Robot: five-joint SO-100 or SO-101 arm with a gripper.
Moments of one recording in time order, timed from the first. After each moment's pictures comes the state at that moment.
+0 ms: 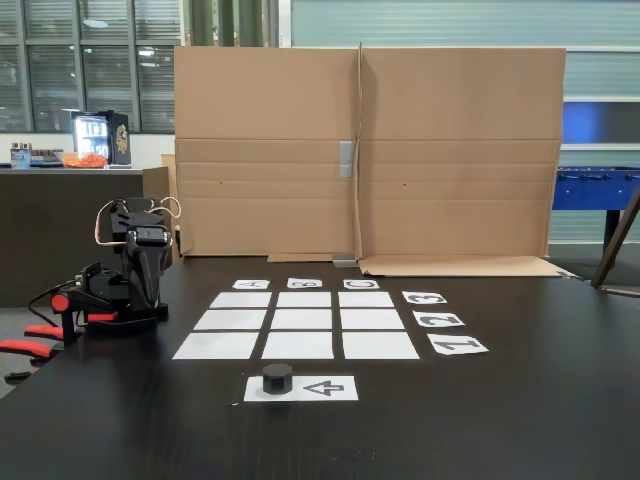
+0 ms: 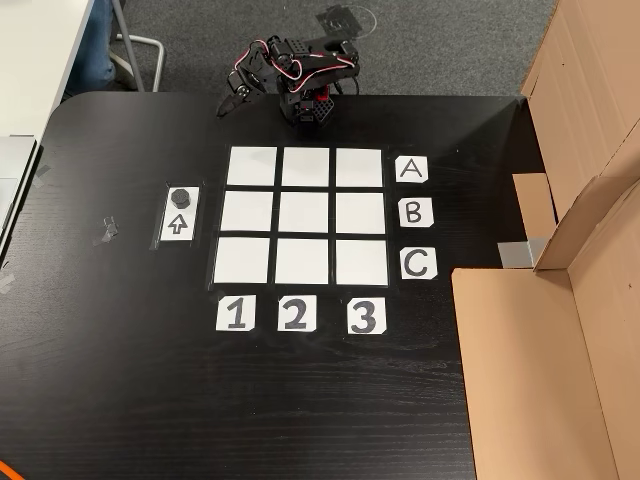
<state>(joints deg) 61.3 183.0 170.1 52.7 -11.5</state>
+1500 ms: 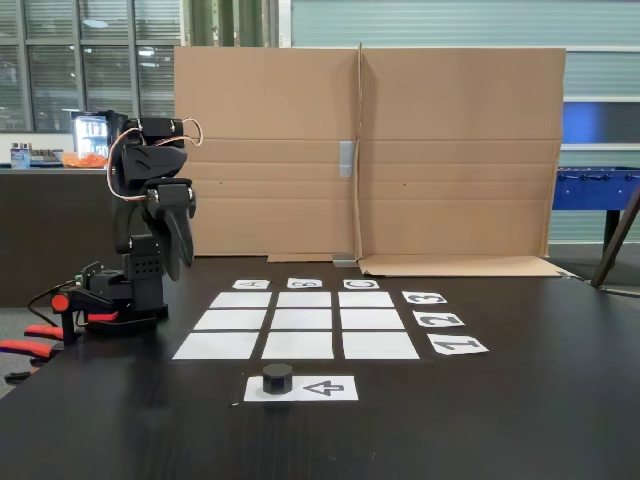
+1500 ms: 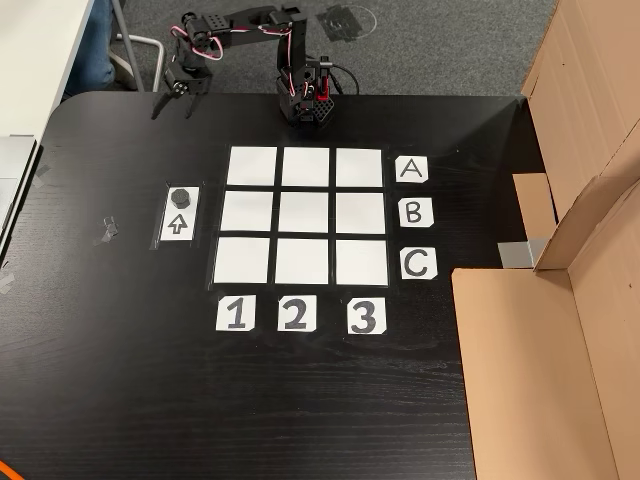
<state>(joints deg) 57.2 93.2 82.4 80.2 -6.0</state>
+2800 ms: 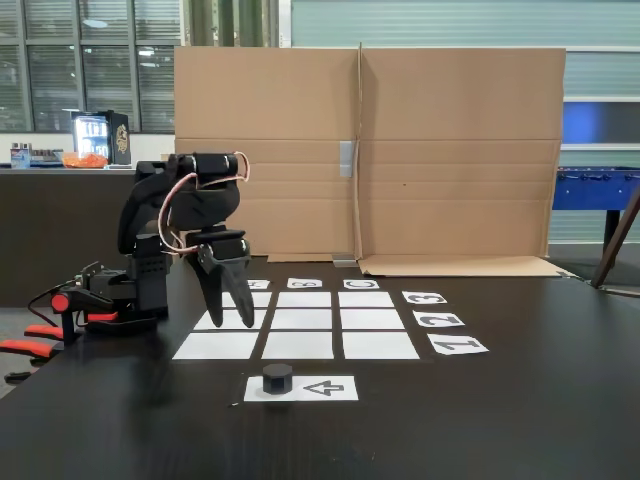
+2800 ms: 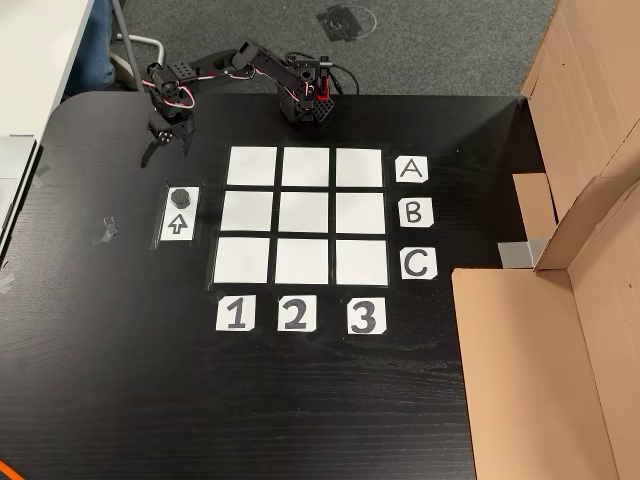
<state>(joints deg) 49.0 50.4 36.7 97.9 -2.8</state>
